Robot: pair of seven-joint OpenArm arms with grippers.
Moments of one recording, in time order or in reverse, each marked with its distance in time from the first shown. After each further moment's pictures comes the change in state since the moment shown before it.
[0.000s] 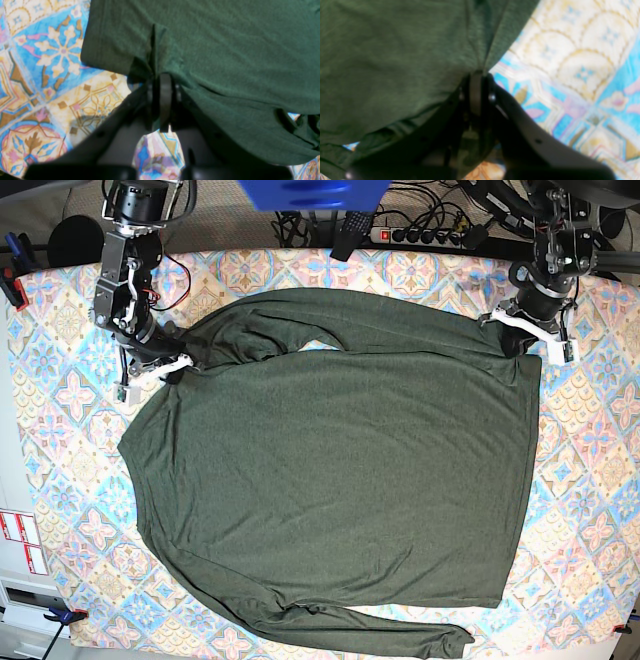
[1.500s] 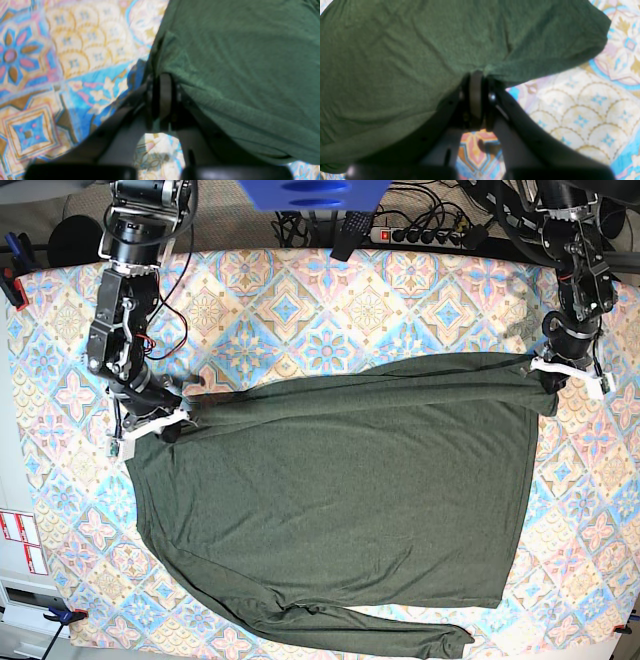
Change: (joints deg) left arm -14.9 0.1 -7.8 -15.7 0.2 0.0 0.5; right arm 9.3 0.0 -0.5 -0.3 -0.2 0.0 0.0
